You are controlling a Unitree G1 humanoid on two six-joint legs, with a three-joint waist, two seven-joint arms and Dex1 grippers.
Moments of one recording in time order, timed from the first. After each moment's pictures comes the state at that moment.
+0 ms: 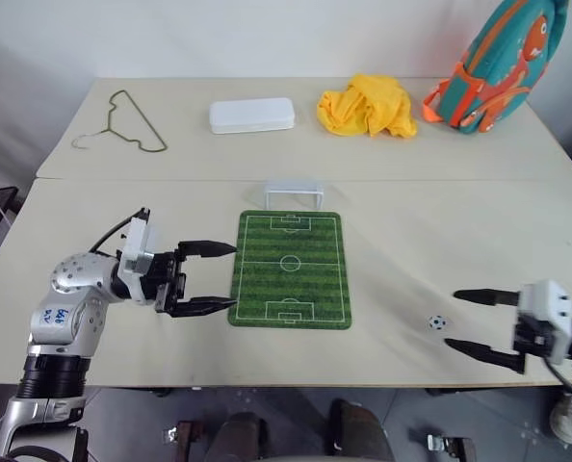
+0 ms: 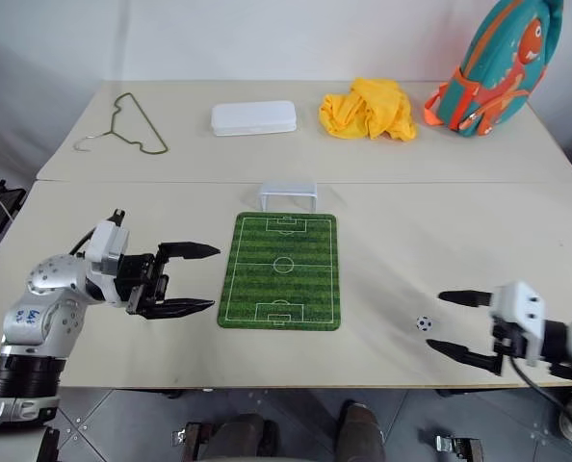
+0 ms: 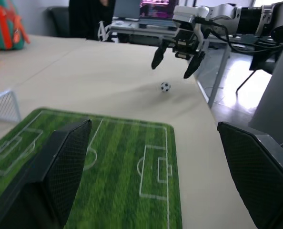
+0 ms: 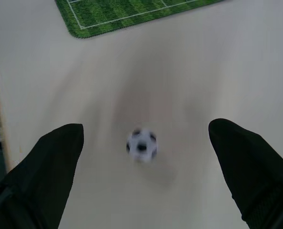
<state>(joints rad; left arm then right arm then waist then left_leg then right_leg) -0.34 0.66 0.11 0.02 -0.62 0.21 -1.37 0.08 -0.89 -0.30 0.04 0.40 0.00 1.33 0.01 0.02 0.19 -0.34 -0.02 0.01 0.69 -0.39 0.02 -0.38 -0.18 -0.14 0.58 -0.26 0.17</state>
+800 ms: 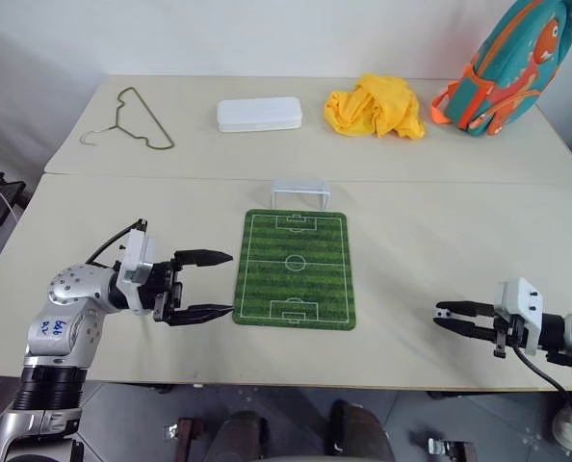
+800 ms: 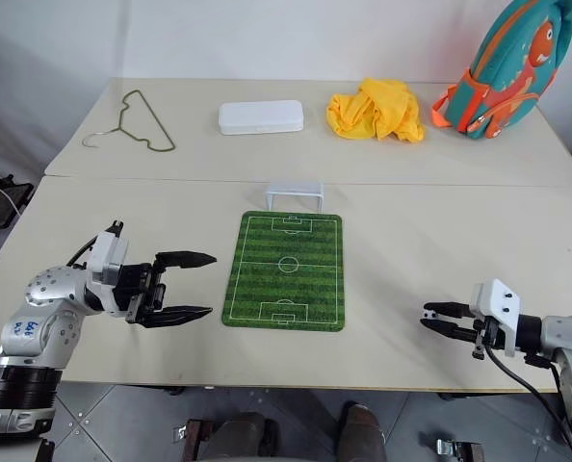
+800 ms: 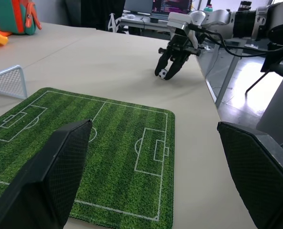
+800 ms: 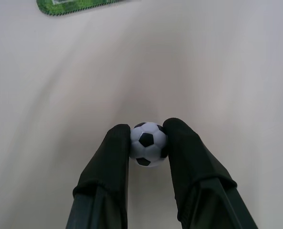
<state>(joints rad) -0.29 0.67 0.12 0.02 -0.61 0.18 -1.37 -0.04 -0.86 -0.23 0.23 0.37 -0.11 1.34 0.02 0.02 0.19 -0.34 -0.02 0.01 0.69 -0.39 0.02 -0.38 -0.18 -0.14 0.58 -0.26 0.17</state>
